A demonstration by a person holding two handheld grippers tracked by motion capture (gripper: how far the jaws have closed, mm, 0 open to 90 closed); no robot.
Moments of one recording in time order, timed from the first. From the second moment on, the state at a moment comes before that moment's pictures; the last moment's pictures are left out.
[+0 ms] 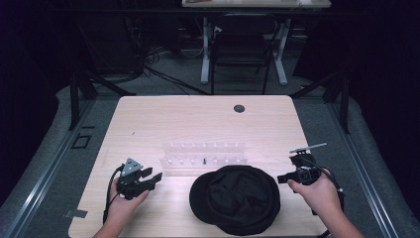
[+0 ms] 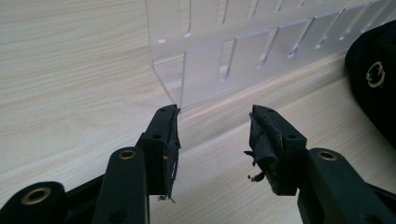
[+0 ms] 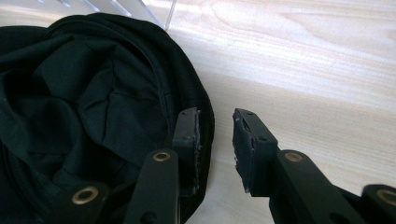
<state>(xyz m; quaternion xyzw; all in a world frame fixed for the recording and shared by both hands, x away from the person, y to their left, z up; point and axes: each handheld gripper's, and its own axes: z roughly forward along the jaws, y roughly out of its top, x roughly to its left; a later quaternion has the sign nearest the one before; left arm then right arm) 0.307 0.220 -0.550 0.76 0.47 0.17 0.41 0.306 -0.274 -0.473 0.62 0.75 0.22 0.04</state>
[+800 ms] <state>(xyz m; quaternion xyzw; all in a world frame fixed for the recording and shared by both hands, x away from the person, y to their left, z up) 0.305 0.217 -0.550 0.77 0.46 0.18 0.41 0.312 -0.265 -0.495 0.63 0.75 0.17 -0.03</state>
